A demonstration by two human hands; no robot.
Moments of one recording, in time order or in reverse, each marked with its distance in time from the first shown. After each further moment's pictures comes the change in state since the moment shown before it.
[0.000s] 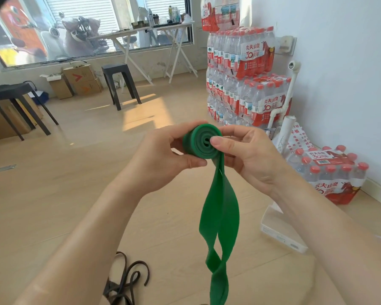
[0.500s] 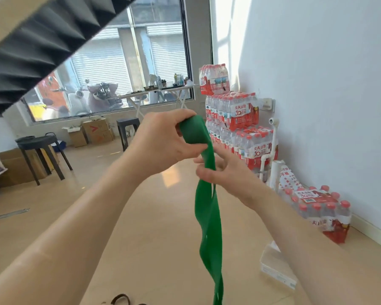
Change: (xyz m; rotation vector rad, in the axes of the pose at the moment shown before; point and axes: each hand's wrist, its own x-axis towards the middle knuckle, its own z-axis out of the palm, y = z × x) left_hand 0.005 0.131 -0.052 0.370 0.227 0.236; right_hand -0.036 -0.066 0.031 -0.436 -0.064 -0.107
